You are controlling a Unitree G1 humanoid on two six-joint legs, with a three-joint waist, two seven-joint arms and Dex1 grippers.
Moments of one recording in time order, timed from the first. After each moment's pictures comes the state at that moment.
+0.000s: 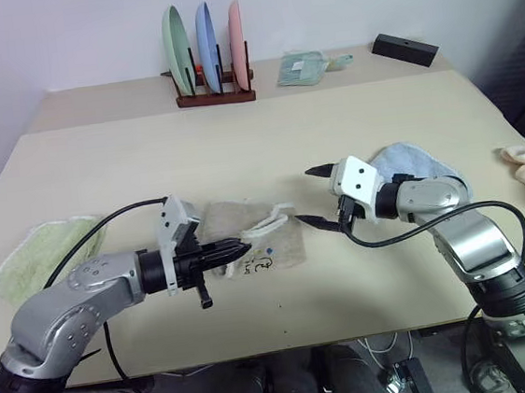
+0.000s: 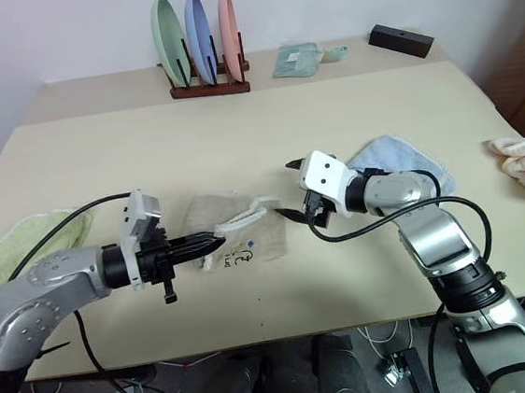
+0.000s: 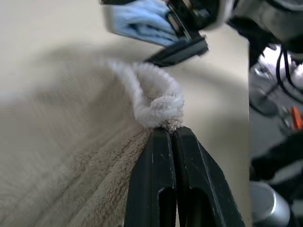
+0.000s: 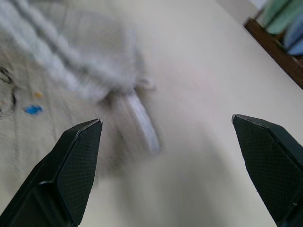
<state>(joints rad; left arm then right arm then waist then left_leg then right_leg) -0.29 0.79 -0.10 -0.45 -0.87 0.73 -0.76 -0.45 -0.65 0.16 -0.20 0.13 0.34 0.85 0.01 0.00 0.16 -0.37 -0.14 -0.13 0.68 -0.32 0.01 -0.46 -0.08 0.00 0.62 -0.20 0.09</state>
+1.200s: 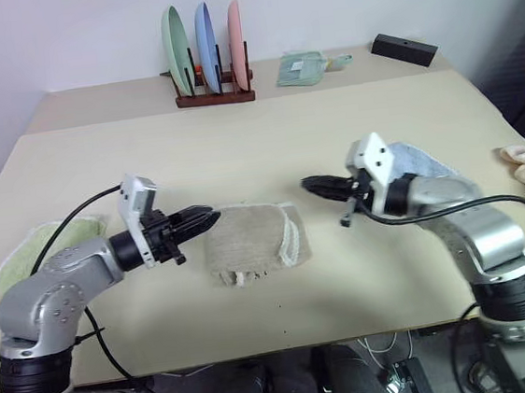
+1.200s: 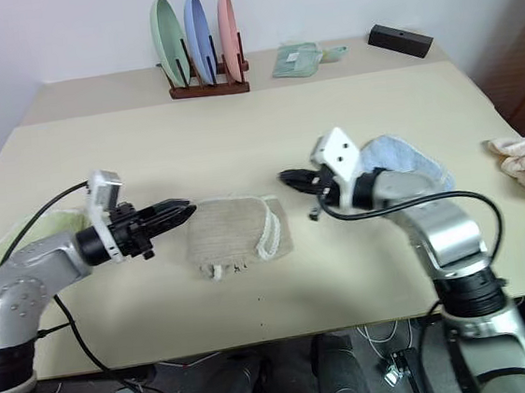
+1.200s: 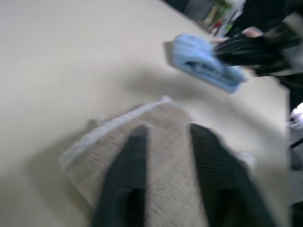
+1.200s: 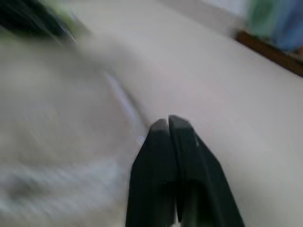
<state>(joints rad) -0.28 0.66 0.13 -0.34 -0.80 0.85 -0.71 -0.46 -0.48 0.08 -0.33 0.40 0.63 0.80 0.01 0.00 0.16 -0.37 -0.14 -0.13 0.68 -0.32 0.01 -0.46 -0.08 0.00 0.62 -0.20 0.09</state>
